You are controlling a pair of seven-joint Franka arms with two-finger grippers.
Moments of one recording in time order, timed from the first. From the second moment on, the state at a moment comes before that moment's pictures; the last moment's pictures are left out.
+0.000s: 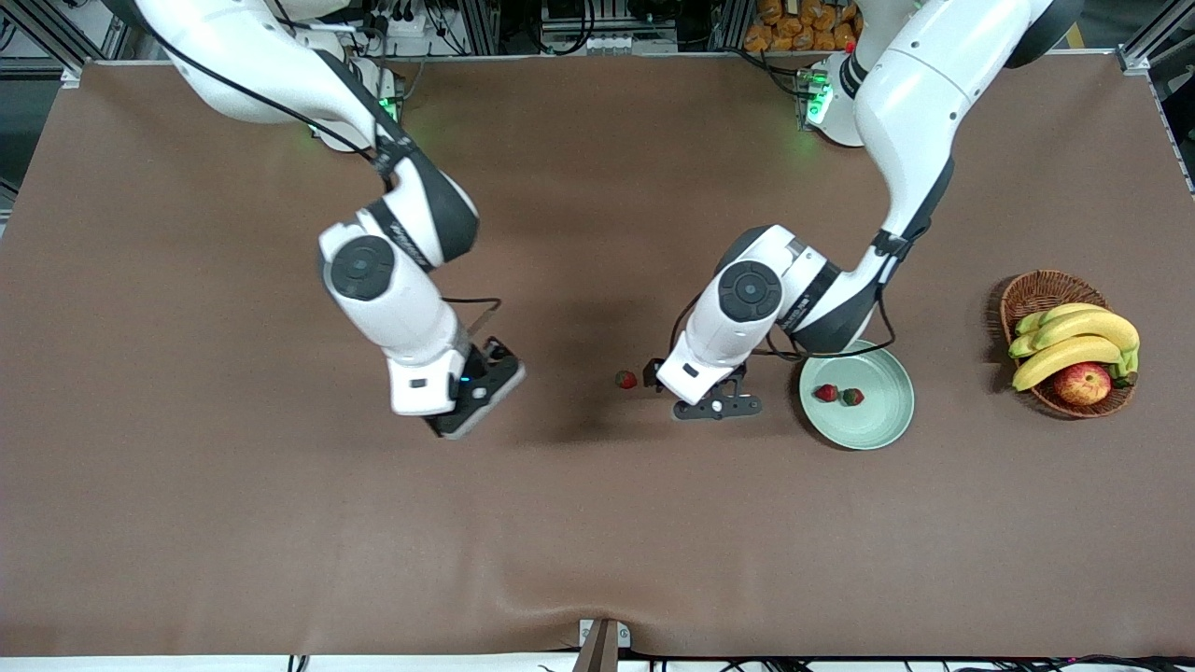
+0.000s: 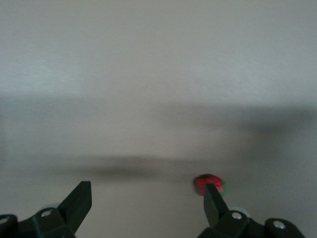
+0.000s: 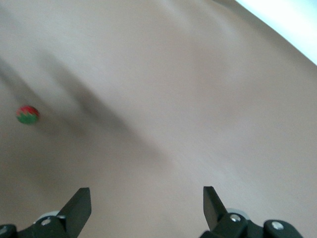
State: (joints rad) left arm -0.24 0.72 -0.43 -1.55 0.30 2.30 -0.81; right arm 0.15 0.49 0.33 -1.61 -0.15 2.29 -0.24
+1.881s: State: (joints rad) left arm -0.49 0.89 -0.28 -1.43 0.30 2.40 -0.82; right arm -0.02 -0.02 -0.07 -1.56 0.07 1.39 -0.13
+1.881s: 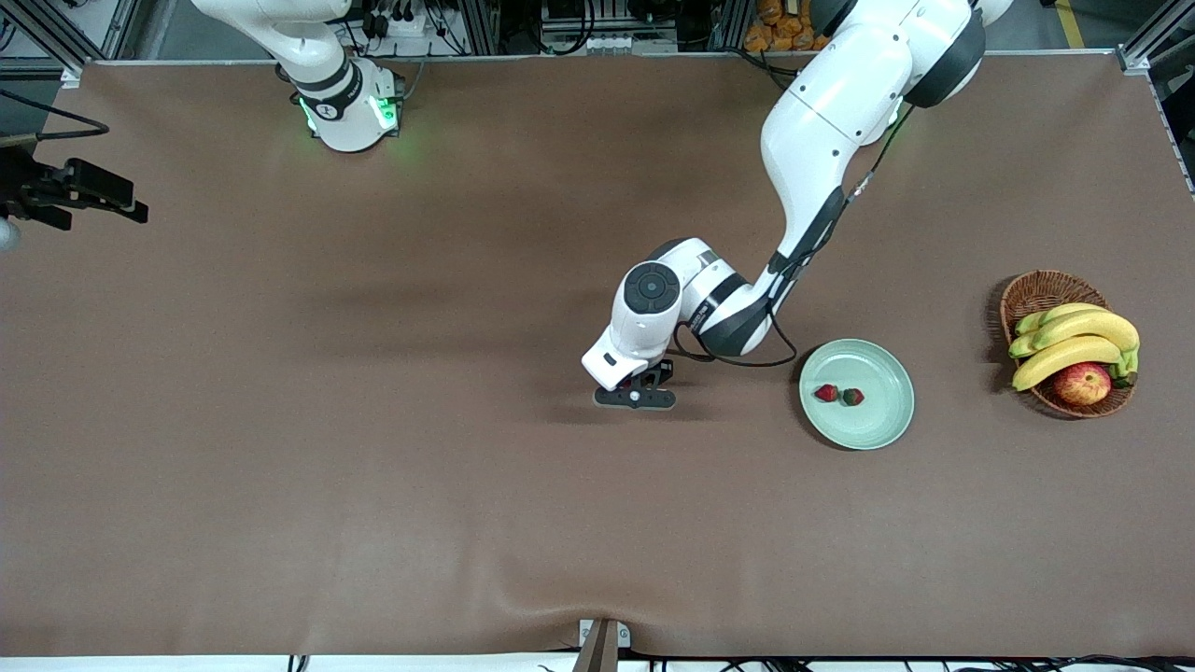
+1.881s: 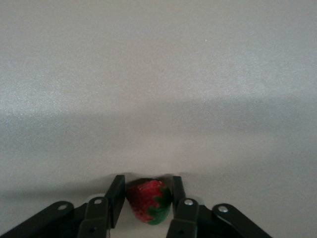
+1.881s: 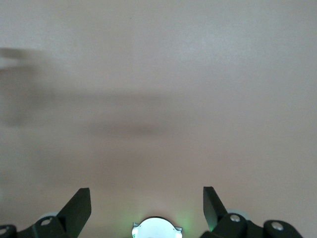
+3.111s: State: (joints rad) left arm -0.32 0.76 -0.26 -1.46 0.34 2.20 -0.81; right arm -0.02 -0.02 -0.07 -1.49 0.02 1.39 -0.03
